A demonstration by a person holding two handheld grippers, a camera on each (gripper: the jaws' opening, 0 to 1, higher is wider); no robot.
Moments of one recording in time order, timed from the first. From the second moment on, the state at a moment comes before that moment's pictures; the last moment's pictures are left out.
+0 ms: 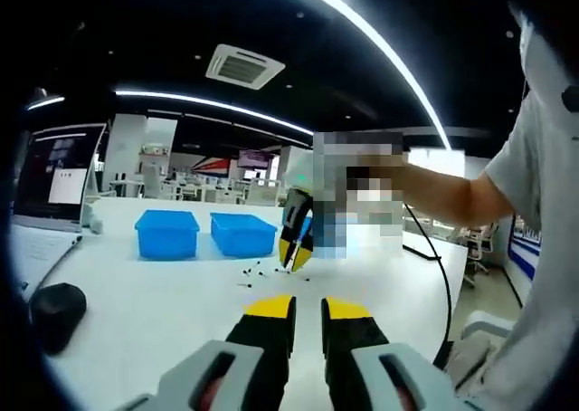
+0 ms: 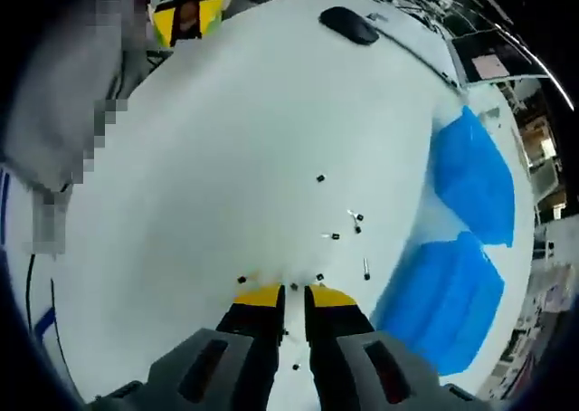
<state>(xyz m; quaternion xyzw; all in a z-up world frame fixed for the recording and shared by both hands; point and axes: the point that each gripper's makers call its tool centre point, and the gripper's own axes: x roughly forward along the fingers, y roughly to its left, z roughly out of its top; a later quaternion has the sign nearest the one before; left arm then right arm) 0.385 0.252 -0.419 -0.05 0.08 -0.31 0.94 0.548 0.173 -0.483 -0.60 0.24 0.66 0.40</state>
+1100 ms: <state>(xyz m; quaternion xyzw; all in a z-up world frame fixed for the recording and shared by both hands) 0.382 0.249 -0.422 -0.05 0.09 -0.31 0.95 0.531 0.173 -0.483 -0.57 0.23 0.67 0.42</state>
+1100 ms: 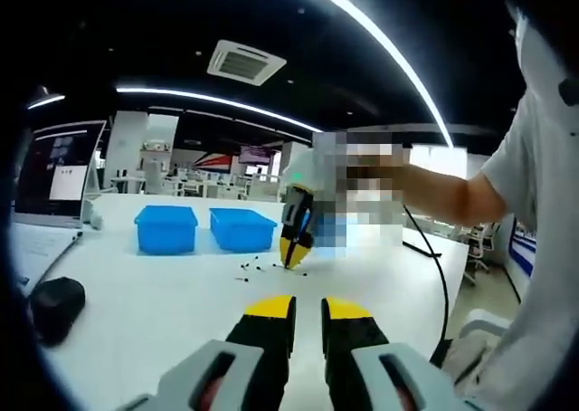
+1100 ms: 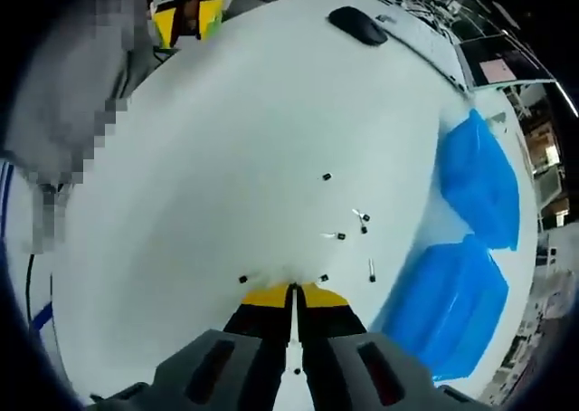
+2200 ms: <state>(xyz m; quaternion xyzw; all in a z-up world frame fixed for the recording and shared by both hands) 0.384 0.234 -0.421 -0.06 0.09 -0.33 0.94 0.597 0.193 -0.389 -0.08 0.10 0.60 0.79</state>
